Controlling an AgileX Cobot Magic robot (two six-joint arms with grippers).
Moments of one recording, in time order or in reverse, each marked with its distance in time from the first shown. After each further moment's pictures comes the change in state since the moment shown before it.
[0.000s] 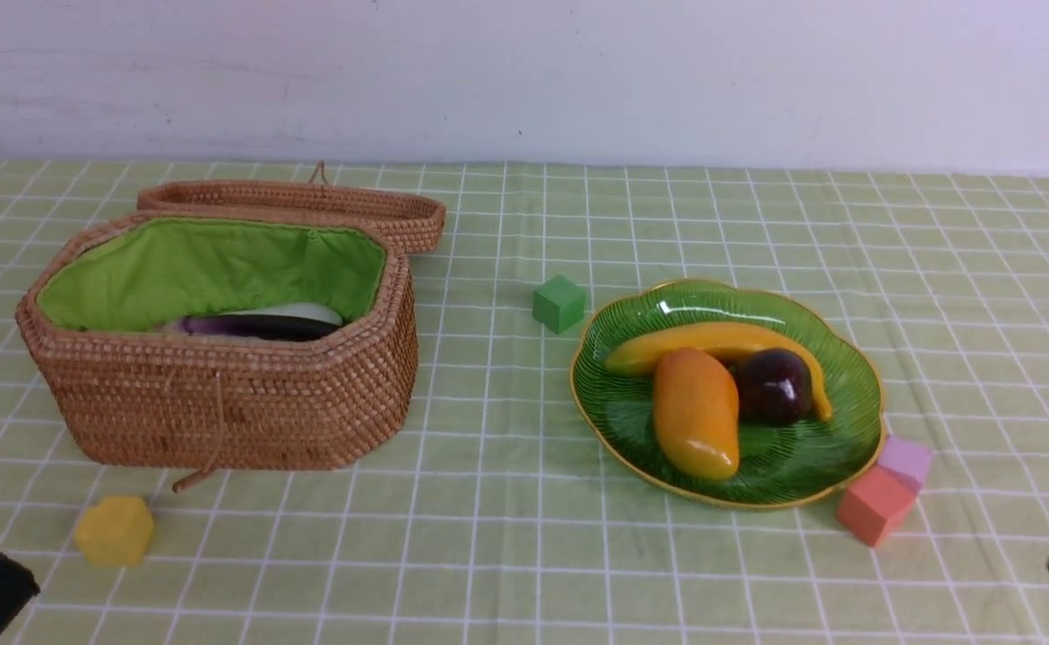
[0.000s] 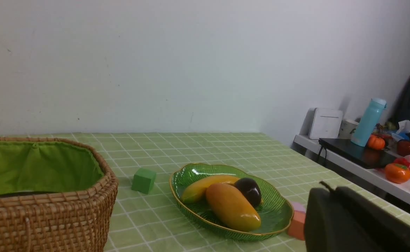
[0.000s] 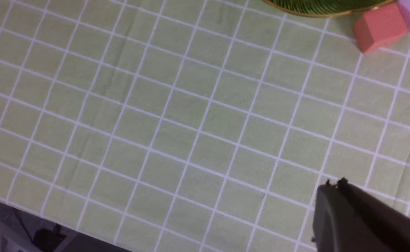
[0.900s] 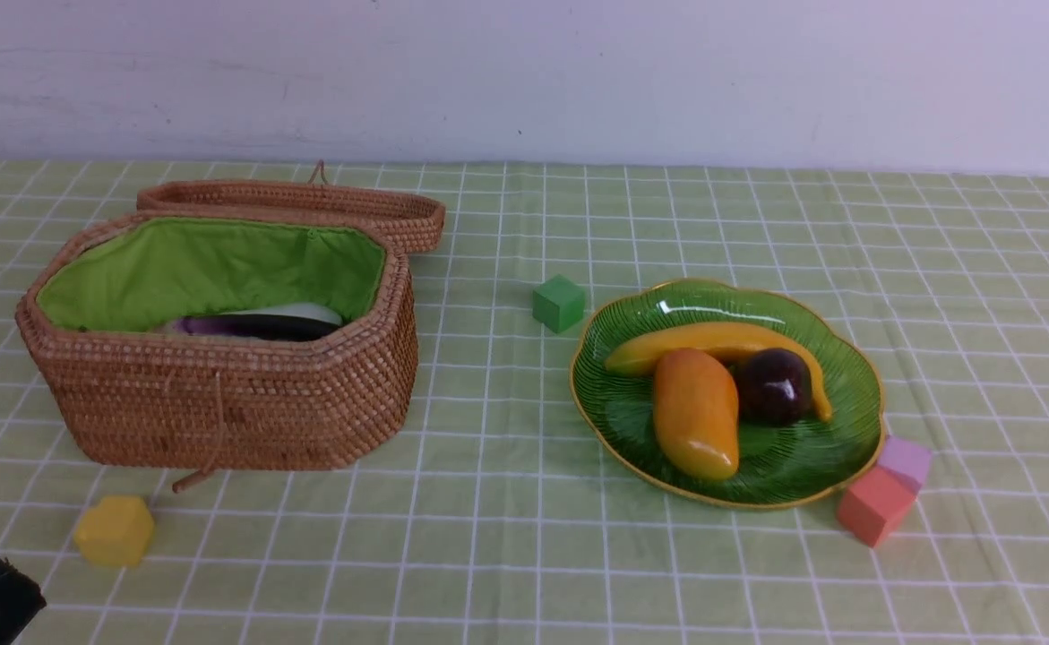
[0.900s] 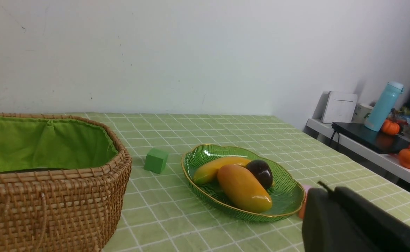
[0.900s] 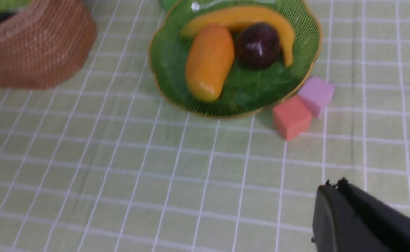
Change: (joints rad) right arm -0.368 -0.370 0.258 0.023 -0.315 -0.142; left arm 0.000 0.000 0.001 -0.001 0.055 -0.001
